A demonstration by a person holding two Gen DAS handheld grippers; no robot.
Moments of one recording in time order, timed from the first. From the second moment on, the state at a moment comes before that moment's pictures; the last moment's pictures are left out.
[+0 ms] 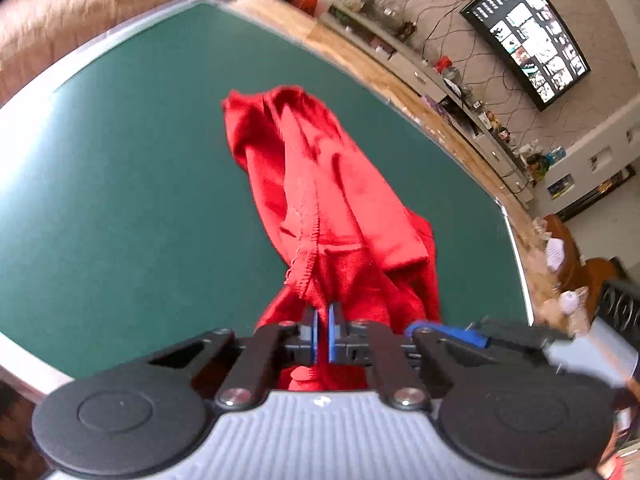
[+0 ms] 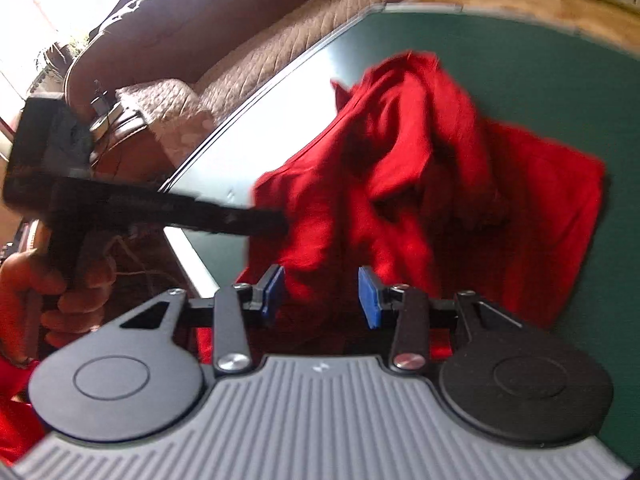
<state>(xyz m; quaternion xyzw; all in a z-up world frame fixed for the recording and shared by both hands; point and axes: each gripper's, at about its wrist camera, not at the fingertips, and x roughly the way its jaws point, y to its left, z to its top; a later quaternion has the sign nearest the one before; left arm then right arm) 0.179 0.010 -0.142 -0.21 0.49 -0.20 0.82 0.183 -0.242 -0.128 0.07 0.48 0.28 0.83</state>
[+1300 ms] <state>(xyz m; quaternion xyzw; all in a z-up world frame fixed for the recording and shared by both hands) 0.117 0.003 -0.116 -0.10 0.51 -0.25 0.82 0.169 -0.224 -0.110 0.06 0.49 0.27 0.83</state>
